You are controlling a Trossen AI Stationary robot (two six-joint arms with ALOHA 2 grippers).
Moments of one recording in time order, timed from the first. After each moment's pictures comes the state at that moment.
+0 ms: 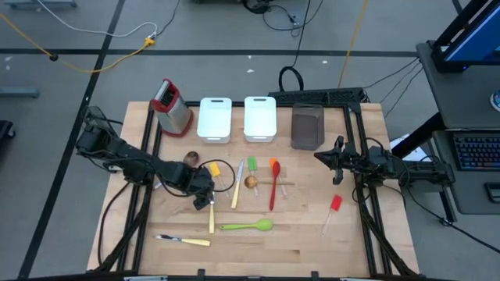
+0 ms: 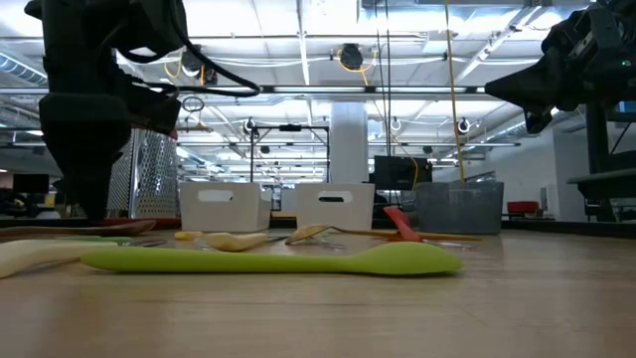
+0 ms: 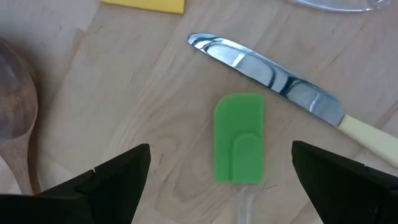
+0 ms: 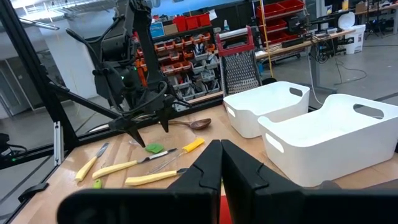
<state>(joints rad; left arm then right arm) -0.28 1.47 0.80 -0.81 -0.10 -0.85 -0.03 0.04 0.06 0.01 0.16 0.25</state>
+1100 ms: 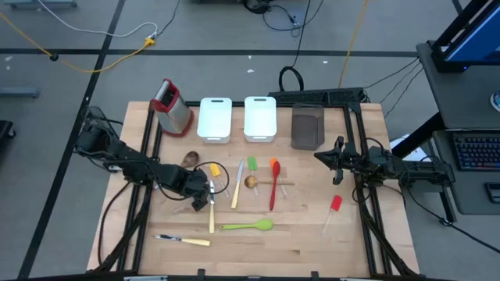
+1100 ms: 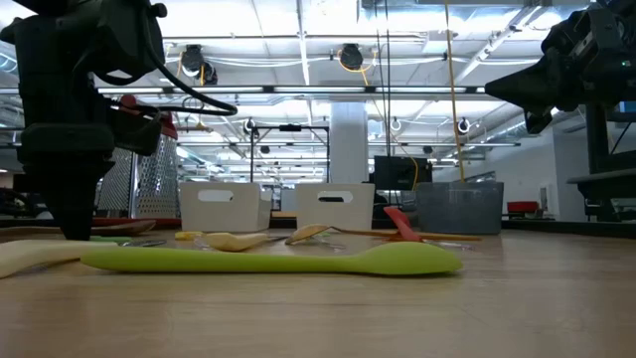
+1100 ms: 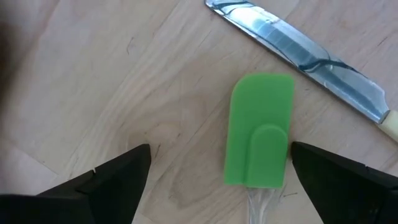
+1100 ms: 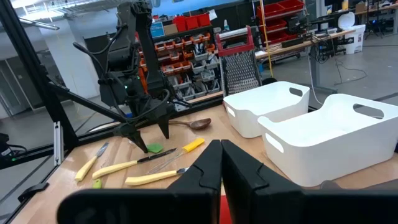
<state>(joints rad) -0.30 1.46 0.65 -0.61 -0.12 -0.95 -0.03 0.04 0.06 0.01 0.16 0.25</state>
